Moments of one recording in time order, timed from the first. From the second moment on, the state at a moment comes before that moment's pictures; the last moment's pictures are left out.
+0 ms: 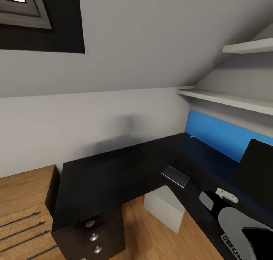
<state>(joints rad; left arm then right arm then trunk) -0.08 0.45 -1.04 -1.17 1.19 -0.30 0.56 -0.84 -0.15 0.01 -0.18 -0.51 0.09 -0.66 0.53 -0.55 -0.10</state>
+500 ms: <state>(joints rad) -0.08 0.45 -1.05 -1.17 1.19 -0.30 0.56 -0.84 -0.16 0.00 -0.16 -0.80 -0.09 -0.58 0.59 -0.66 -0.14</state>
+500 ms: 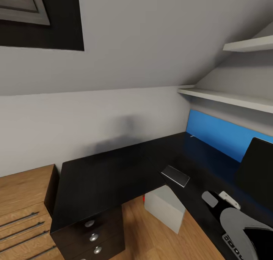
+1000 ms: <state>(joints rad) -0.08 0.44 -1.05 -1.17 1.19 -0.30 0.56 -0.84 -0.16 -0.01 -0.16 -0.93 -0.10 -0.66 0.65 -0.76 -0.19</state>
